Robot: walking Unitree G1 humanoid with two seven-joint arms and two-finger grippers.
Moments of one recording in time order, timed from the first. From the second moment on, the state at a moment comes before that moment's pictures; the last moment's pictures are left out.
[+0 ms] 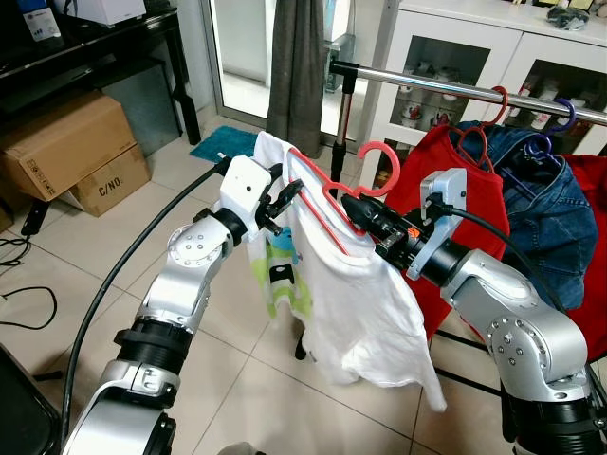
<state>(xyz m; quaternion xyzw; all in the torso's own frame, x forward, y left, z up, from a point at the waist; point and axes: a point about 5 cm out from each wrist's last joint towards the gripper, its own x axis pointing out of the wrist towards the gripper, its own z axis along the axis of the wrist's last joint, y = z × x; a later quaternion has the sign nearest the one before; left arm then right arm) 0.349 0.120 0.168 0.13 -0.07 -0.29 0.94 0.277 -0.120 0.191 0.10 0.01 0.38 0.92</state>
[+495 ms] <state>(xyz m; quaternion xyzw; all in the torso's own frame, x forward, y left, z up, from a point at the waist) 0.360 0.130 0.175 0.14 -0.08 -0.25 0.95 0.276 -0.119 0.191 0.10 0.00 0.39 0.92</state>
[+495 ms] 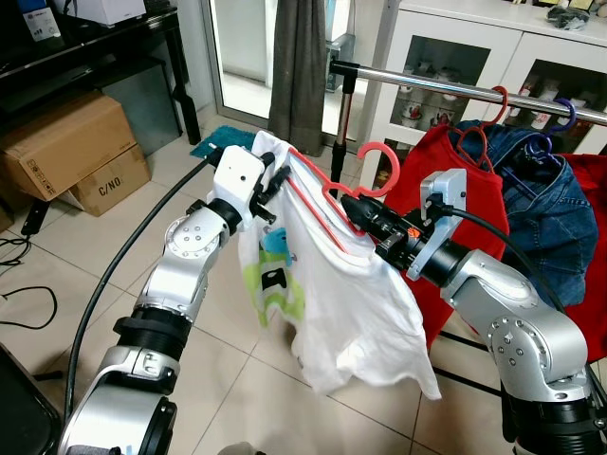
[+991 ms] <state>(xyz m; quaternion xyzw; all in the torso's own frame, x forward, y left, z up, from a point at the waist) 0.362 0.131 0.172 0.14 -0.08 -0.25 0.96 0.276 -0.120 0.191 0.10 0.01 0.39 0.92</state>
